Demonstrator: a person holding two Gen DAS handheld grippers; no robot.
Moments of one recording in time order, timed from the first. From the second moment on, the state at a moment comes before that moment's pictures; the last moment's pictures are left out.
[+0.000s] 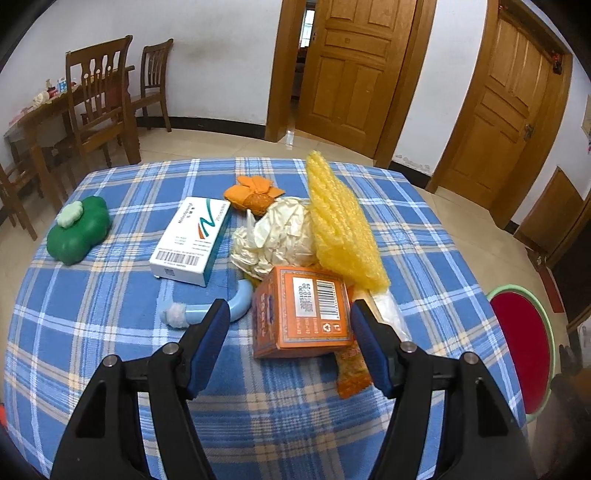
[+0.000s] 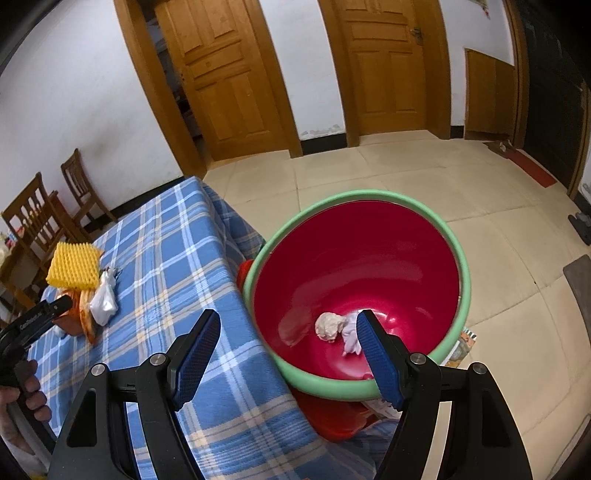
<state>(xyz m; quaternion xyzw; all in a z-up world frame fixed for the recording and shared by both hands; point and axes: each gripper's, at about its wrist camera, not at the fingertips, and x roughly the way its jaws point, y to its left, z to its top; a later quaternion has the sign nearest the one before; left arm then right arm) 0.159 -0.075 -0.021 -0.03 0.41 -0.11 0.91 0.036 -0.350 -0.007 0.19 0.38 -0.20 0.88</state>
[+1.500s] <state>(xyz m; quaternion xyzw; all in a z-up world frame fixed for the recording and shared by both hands) 0.156 0.003 -0.003 -0.07 0.39 -0.06 0.92 0.125 -0.249 0.006 0.12 0.40 -0.06 0.91</state>
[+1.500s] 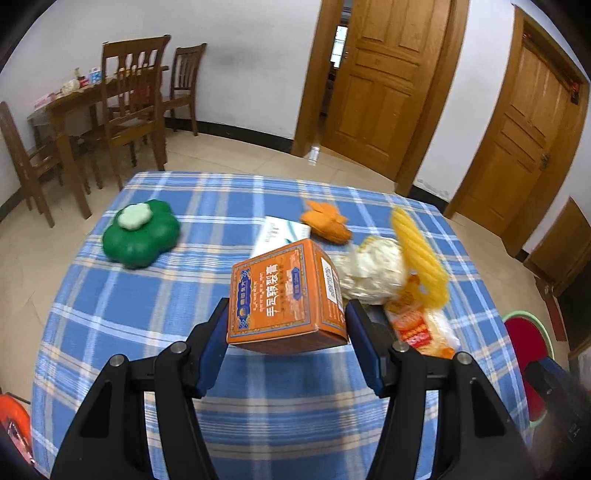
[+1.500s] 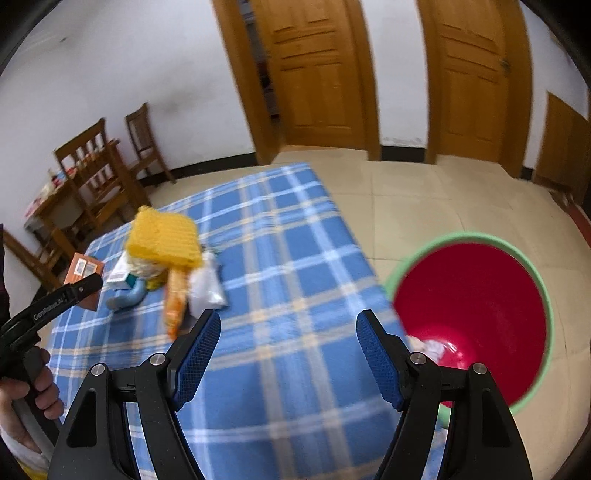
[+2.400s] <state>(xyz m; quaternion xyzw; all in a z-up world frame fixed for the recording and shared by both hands) 0.151 0.045 -0.018 -0.09 0.39 -0.03 0.91 0.236 -0.168 -0.022 -0.03 0.42 0.01 0.91</state>
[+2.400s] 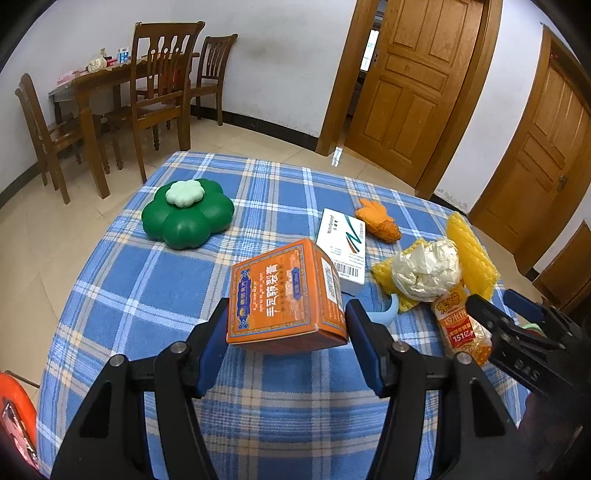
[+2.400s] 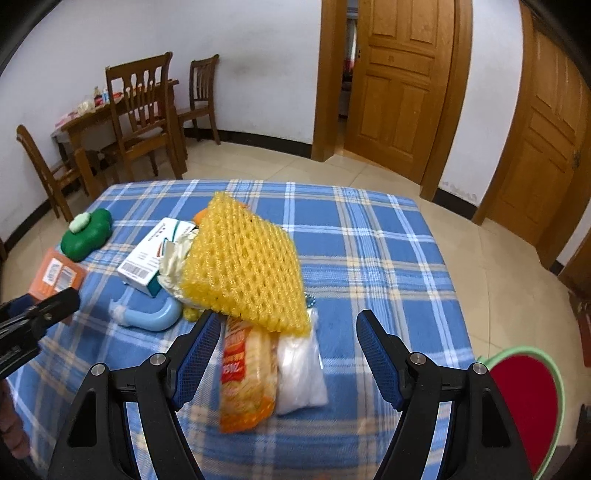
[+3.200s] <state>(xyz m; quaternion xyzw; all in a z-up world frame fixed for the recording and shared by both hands) 0.136 0.033 -0.016 -0.09 0.40 -0.04 0.91 0.197 -0.188 -0.004 0.01 0.39 0.03 0.92</state>
